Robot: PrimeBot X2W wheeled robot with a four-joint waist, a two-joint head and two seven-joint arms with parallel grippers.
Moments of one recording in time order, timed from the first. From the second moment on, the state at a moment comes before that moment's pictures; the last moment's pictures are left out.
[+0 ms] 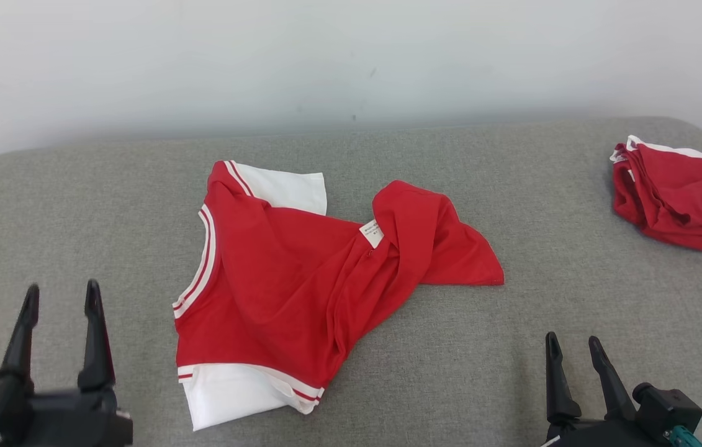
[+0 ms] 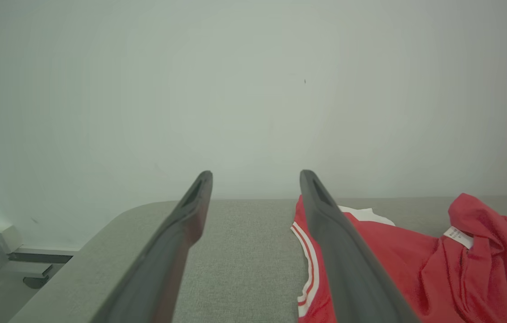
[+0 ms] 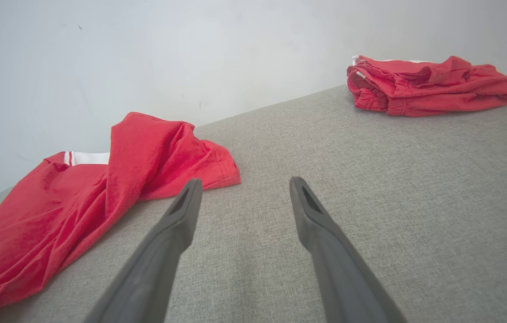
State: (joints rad) left arm -0.12 0.31 -0.04 0.07 -0.33 0.01 -0.26; right arm -0.03 -0.05 -0.09 0.28 0.26 0.13 -0.26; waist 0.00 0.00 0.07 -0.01
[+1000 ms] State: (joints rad) left arm 0.00 0.07 0.07 0.08 -0.17 -0.11 -0.26; right arm -0.28 -0.12 0.06 0.42 0.21 0.13 -0.23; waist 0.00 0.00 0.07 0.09
